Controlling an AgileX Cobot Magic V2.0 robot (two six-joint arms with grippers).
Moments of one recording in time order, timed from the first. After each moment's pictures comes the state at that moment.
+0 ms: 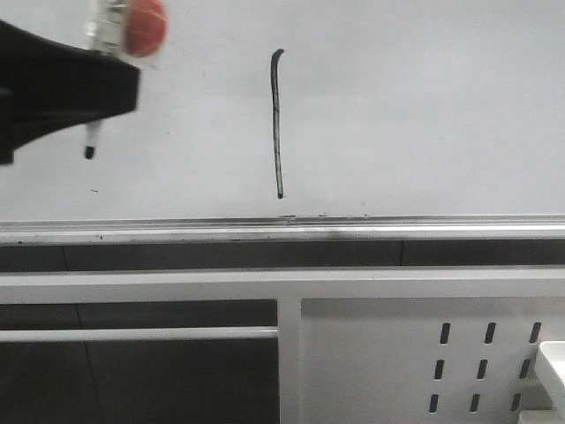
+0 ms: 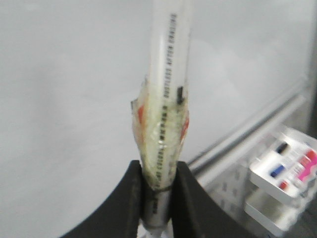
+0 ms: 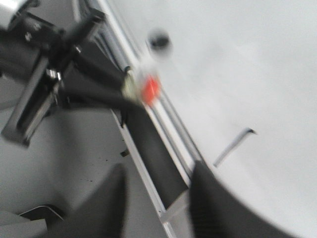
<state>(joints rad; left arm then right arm) -0.90 1.03 -0.26 -0.35 -0.61 0.25 0.75 1.02 -1.09 0.16 0.72 -0.40</state>
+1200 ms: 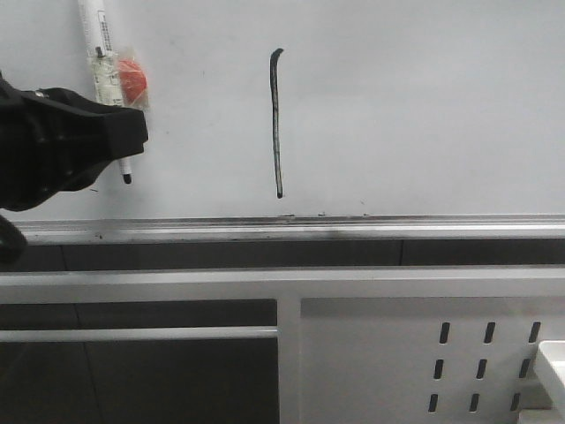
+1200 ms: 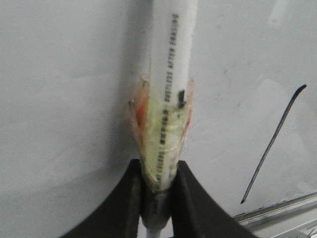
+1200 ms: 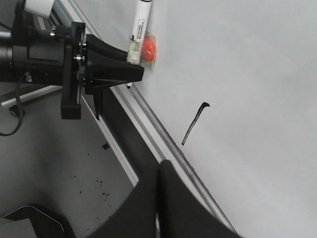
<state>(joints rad) -0.77 1.50 -0.32 -0.32 -1.04 -0.11 0.68 1.02 -1.09 0.13 0.74 -0.38</state>
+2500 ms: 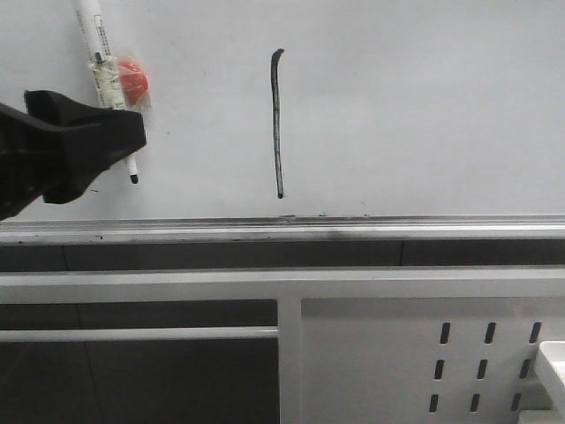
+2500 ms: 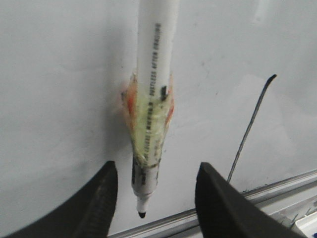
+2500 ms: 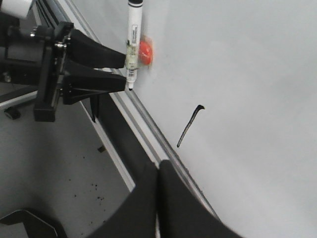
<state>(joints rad) -0.77 1.44 -0.22 -0.25 -1.11 -0.12 0.68 0.99 -1.09 0.11 0.74 -0.38</state>
